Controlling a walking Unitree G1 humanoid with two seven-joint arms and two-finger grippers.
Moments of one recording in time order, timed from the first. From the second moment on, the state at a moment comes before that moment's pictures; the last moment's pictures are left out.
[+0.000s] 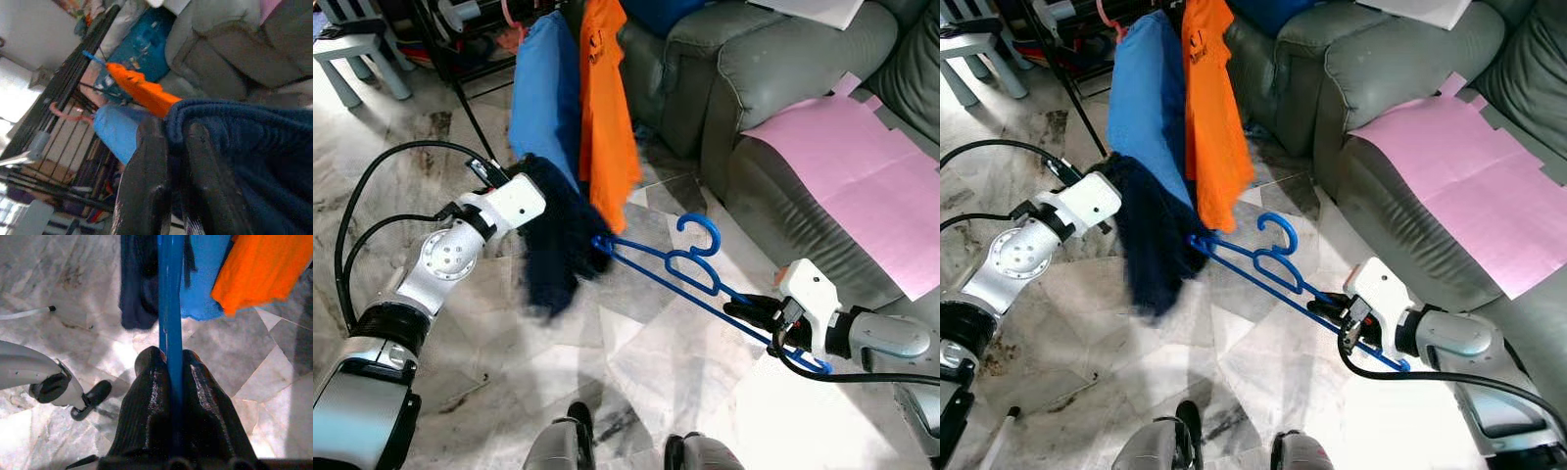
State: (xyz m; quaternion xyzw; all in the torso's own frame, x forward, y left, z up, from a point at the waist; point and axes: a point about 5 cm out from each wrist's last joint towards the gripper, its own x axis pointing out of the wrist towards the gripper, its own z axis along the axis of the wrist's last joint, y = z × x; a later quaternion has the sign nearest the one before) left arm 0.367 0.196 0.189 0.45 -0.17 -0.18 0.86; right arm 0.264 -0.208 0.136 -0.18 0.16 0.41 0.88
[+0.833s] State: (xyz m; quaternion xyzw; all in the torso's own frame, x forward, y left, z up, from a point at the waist) left arm 0.331 0.098 0.226 0.28 -0.33 -0.31 0.85; right arm 0.290 -0.211 0.130 -0.16 0.13 0.33 0.92
